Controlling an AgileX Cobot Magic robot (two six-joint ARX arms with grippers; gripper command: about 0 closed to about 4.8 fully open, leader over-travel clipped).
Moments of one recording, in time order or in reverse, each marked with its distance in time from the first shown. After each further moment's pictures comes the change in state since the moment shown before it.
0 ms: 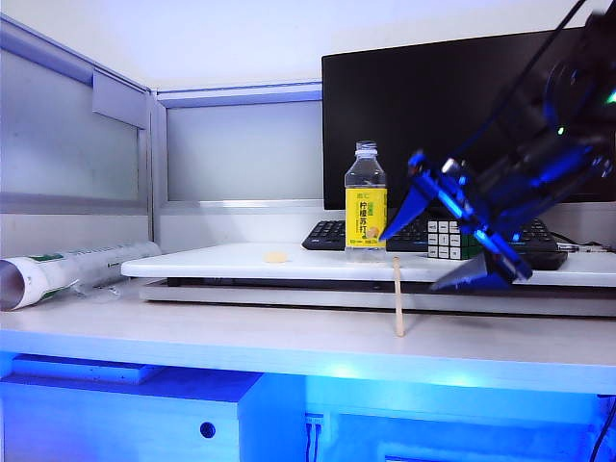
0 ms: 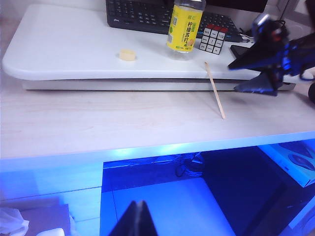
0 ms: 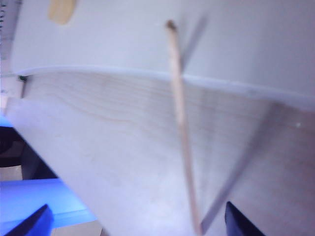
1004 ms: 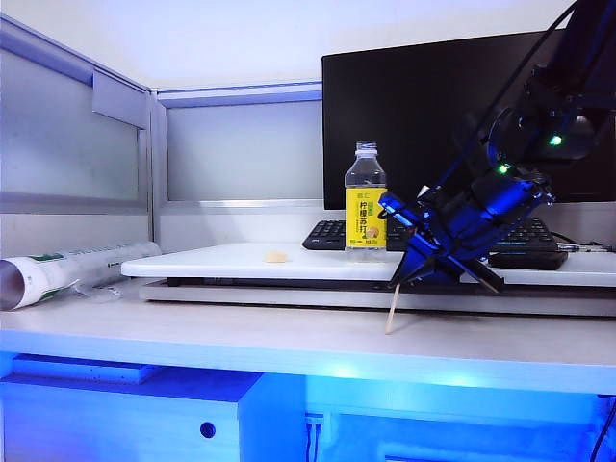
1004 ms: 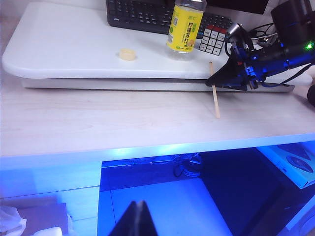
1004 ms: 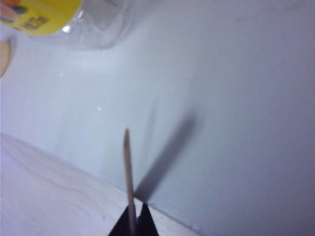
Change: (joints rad) left arm 0.000 0.000 0.000 0.000 0.000 -0.014; right arm 0.047 0.181 0.159 0.052 0.190 0.010
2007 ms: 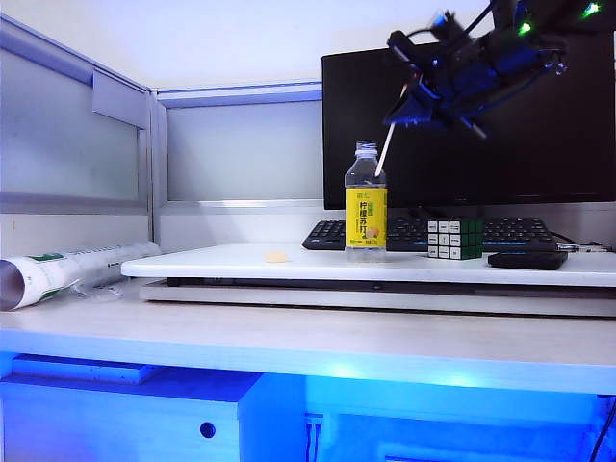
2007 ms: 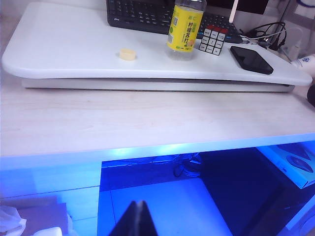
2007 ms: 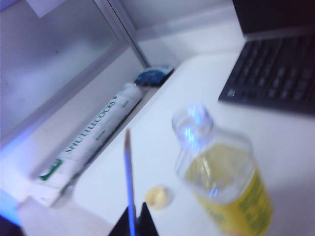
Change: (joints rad) left arm 0.000 0.000 0.000 0.000 0.000 0.000; right arm 0.000 -0.305 0.003 0.233 0.008 -0.133
